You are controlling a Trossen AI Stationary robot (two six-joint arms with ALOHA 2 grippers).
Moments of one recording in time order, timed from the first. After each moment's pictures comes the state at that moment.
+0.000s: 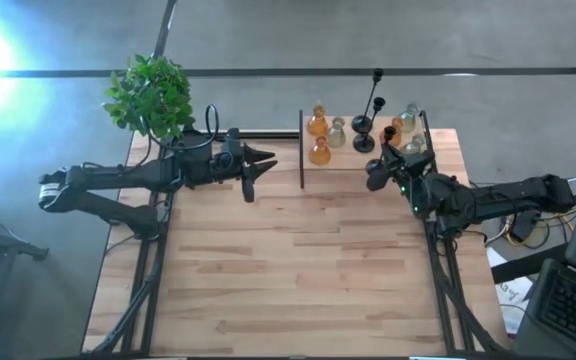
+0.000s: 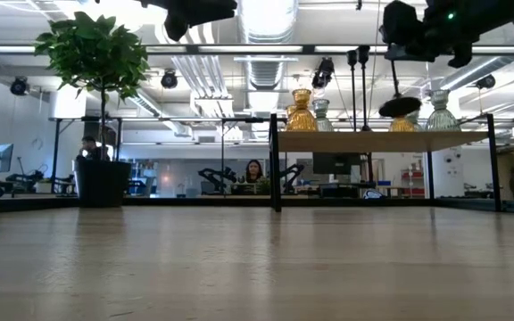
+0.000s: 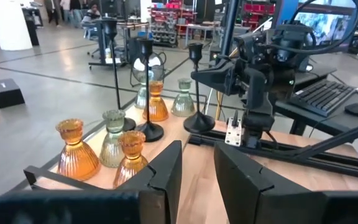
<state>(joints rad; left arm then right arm) 0.17 1.11 0.94 0.12 -0.13 -0.06 0.04 0.78 0.42 0.46 1.15 0.01</state>
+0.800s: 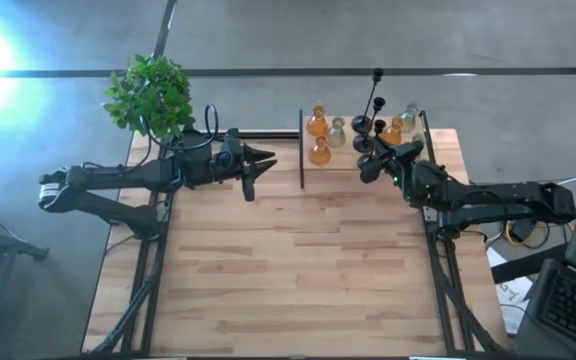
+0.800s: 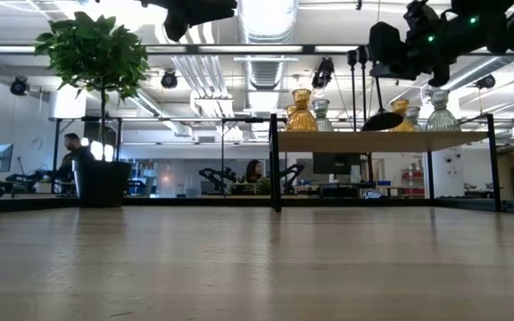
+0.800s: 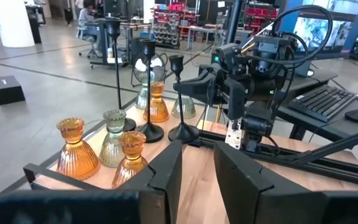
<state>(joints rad) 0.17 1.11 0.94 0.13 -0.14 -0.09 -0.19 0.86 0.40 0.49 0.86 0.10</state>
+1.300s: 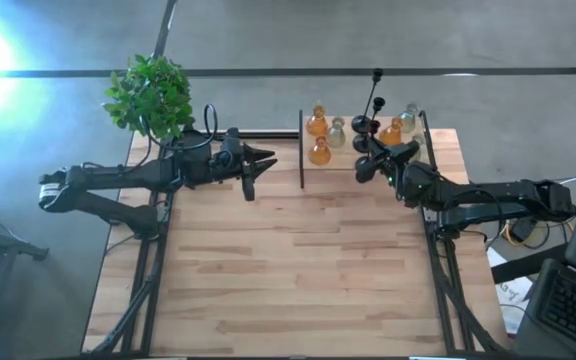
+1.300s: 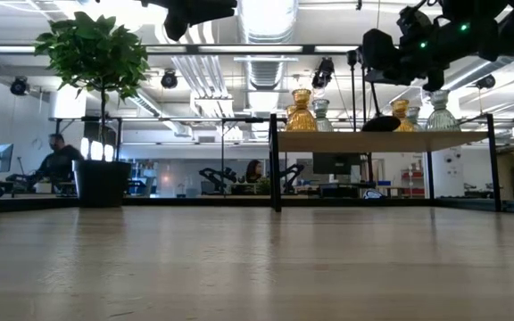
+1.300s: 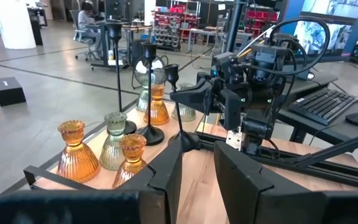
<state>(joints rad) 0.17 1.11 0.94 0.14 -0.14 -0.09 -0.21 0.94 0.40 0.52 0.86 0.13</state>
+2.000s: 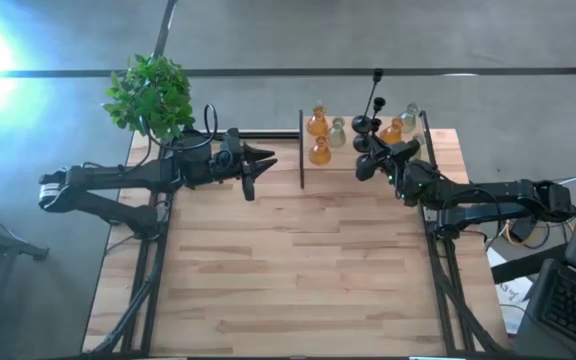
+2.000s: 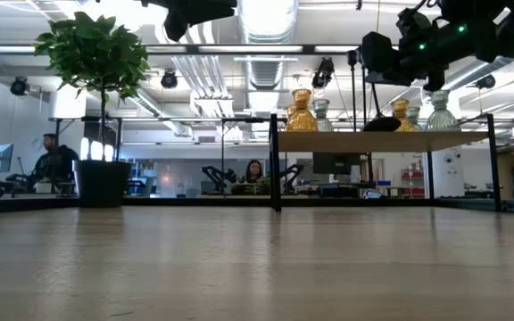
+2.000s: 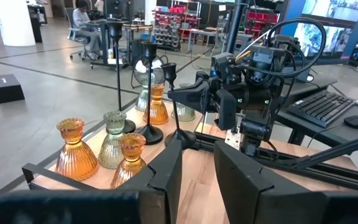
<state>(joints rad) 0.17 1.11 0.94 0.14 -0.14 -0.11 -0.23 0.95 0.40 0.55 0.86 0.10</state>
